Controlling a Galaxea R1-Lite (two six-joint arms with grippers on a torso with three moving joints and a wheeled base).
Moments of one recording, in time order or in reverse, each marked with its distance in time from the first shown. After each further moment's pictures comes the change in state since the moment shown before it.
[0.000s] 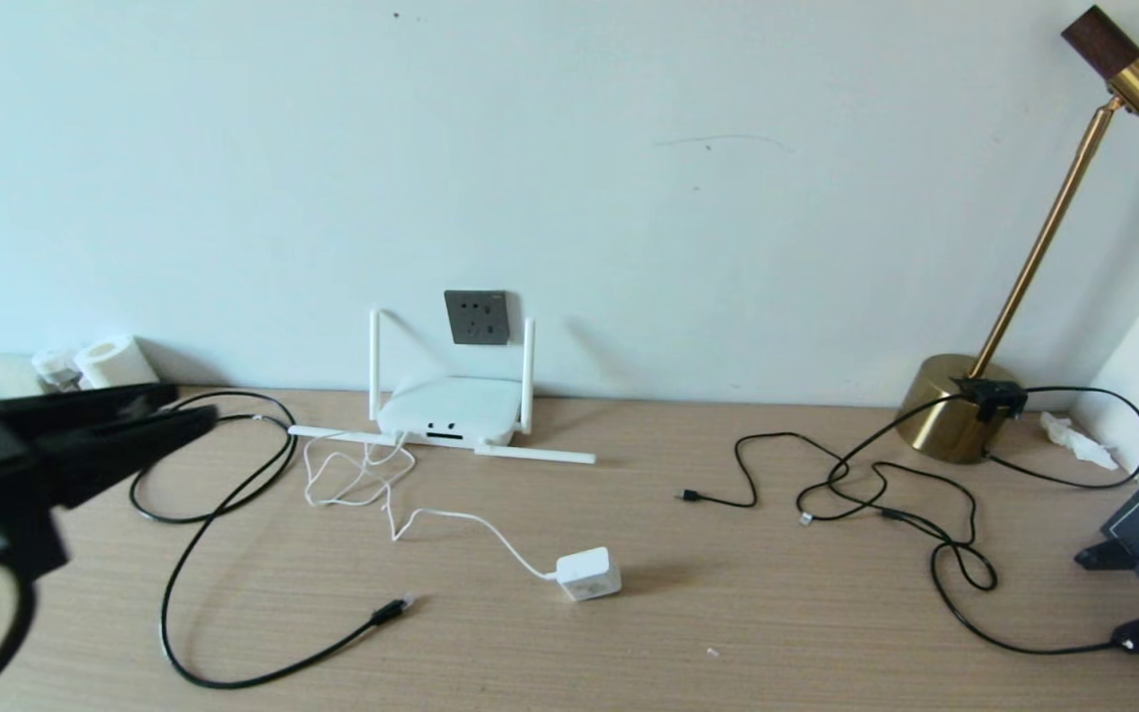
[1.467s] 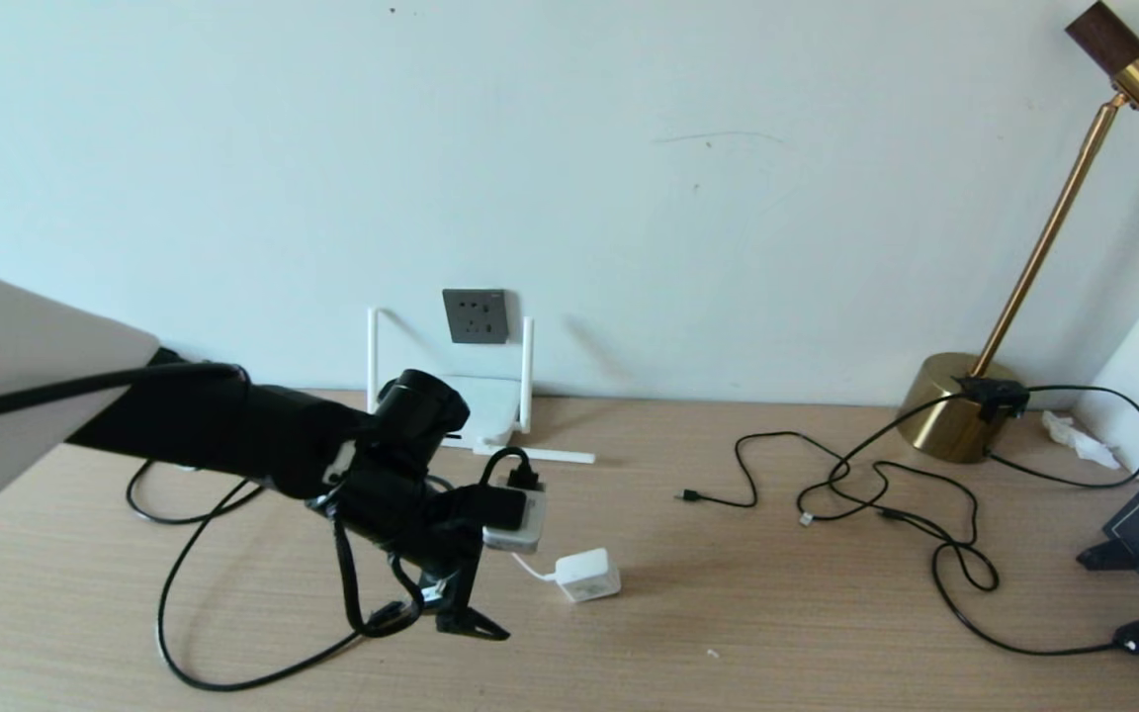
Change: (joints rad) left arm -0.329 0.961 -0.464 0.411 -0.103 1.081; right arm 0.000 0.000 0.000 0.000 0.000 0.000
